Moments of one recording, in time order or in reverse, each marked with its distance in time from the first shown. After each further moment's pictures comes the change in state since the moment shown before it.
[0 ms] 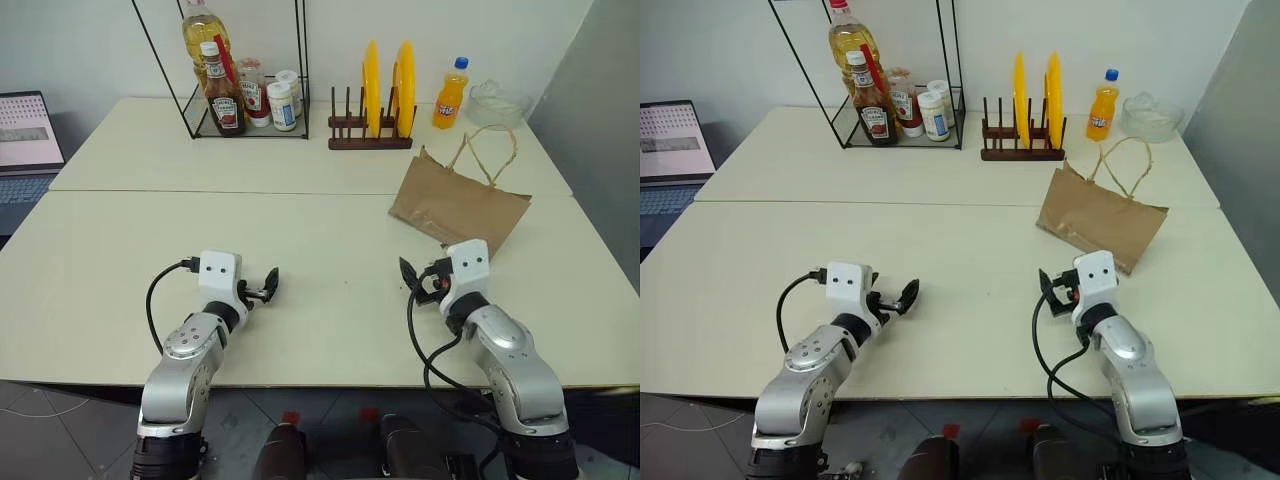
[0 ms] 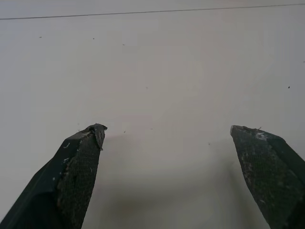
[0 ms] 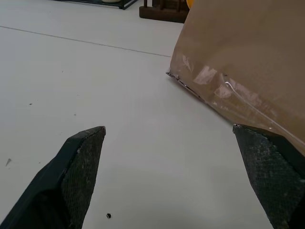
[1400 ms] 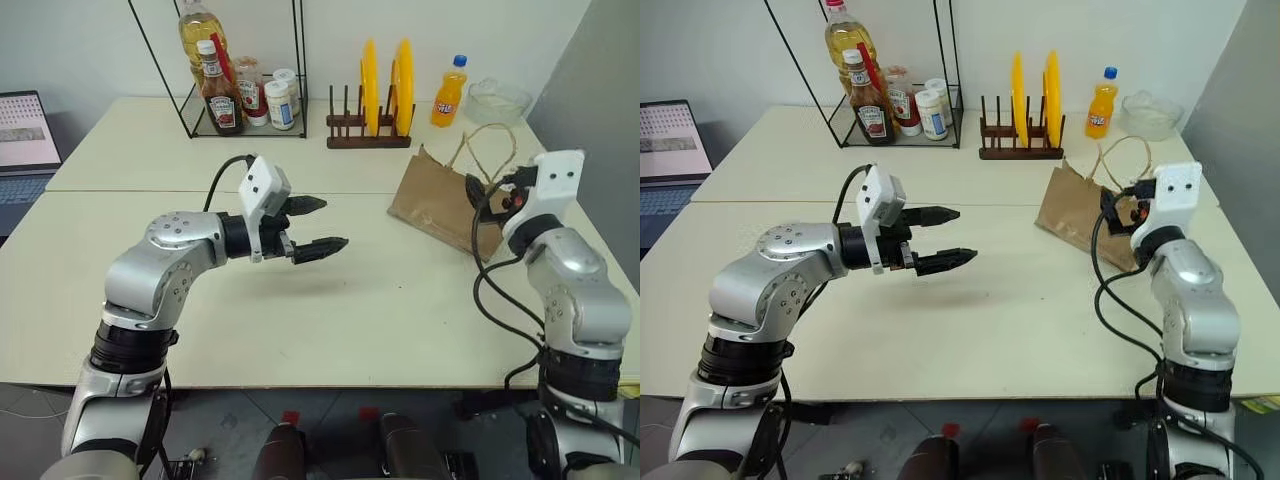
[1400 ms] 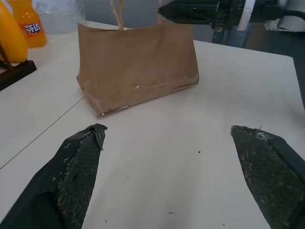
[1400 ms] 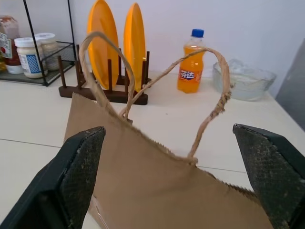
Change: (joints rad) left arm -0.559 0.333 -0.152 0.119 -0.279 0.129 -0.710; right arm -0.430 -0.194 -0.290 0.187 0.141 0.131 -0.001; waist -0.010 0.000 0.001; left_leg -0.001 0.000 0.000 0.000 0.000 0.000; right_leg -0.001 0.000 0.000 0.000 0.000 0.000
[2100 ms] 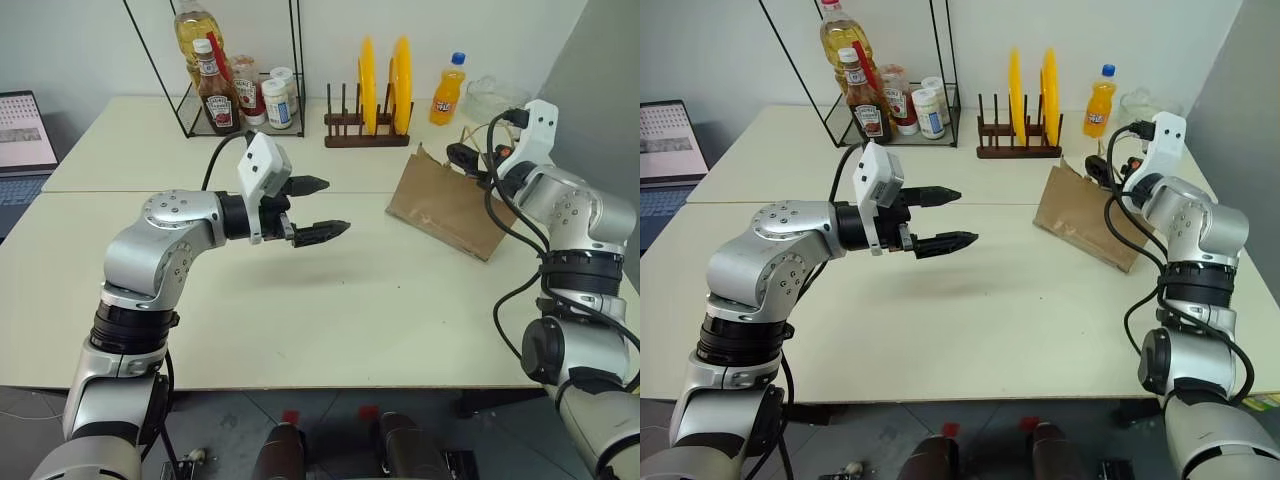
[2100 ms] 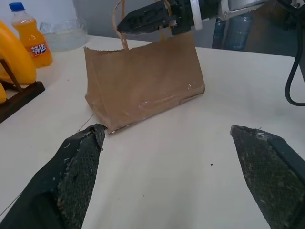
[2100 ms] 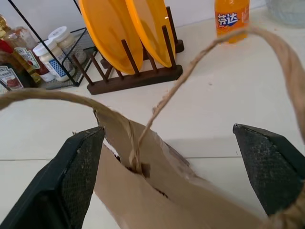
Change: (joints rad) left arm -0.077 0.008 -0.010 0.028 0.019 -0.023 -0.019; right arm -0.475 -0.038 -0.080 0.639 0.153 0.181 0.051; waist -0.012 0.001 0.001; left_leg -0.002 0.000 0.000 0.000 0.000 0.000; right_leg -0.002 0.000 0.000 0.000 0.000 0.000
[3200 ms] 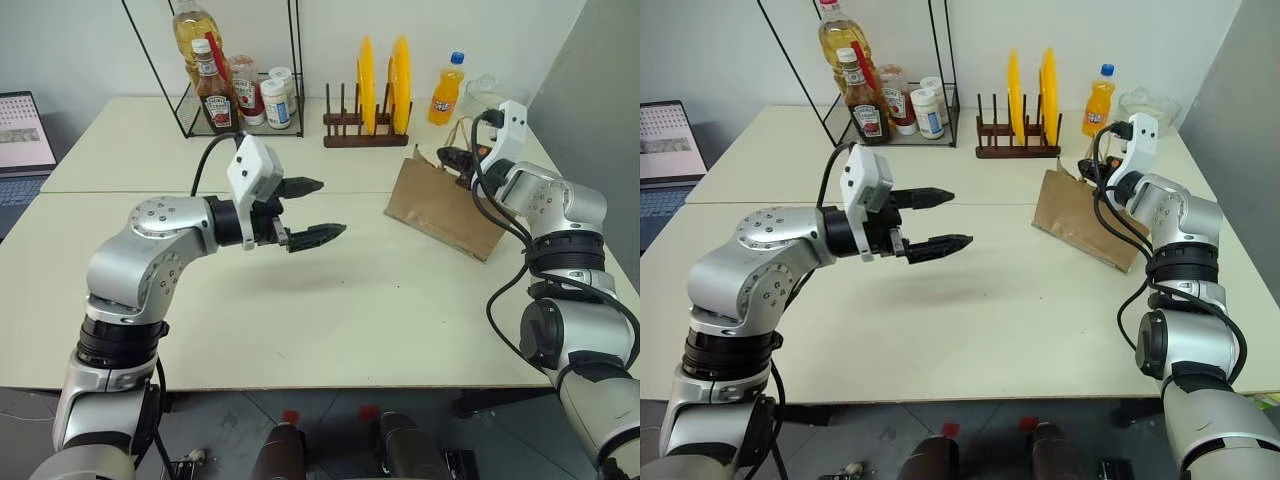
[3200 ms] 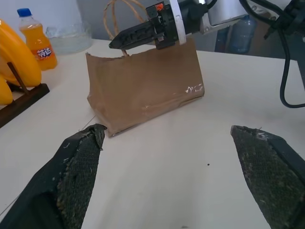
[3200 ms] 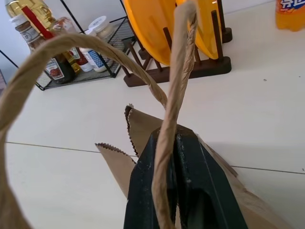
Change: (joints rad) left arm 0.069 0.025 0.046 -0.110 -0.058 0.041 0.055; right arm -0.078 0.001 0.063 0.253 -0.002 -0.158 0.196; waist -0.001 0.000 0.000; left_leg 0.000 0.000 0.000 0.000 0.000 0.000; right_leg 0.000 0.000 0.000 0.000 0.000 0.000
